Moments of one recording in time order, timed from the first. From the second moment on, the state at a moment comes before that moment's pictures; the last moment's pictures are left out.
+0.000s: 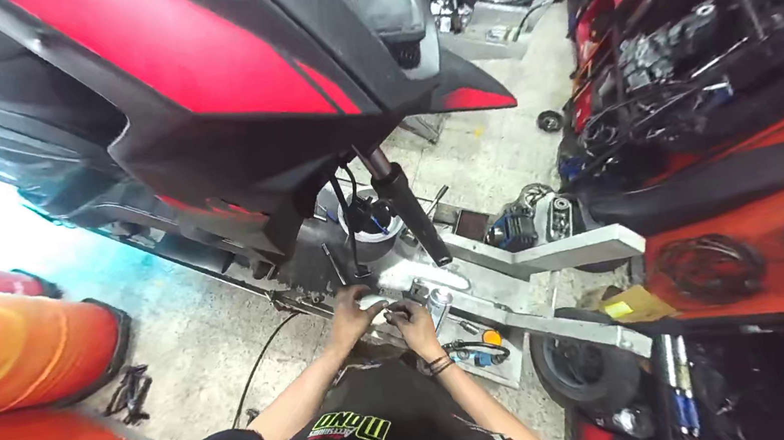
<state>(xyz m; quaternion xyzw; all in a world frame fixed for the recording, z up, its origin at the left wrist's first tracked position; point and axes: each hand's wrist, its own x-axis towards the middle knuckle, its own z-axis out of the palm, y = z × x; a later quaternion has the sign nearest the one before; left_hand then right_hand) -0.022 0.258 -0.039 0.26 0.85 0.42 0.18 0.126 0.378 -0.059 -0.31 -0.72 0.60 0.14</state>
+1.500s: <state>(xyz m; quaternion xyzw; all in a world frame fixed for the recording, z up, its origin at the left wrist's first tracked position) -0.089 0.333 0.122 0.30 0.46 0.82 0.17 0.088 0.379 0.047 -0.30 -0.75 0.51 0.29</state>
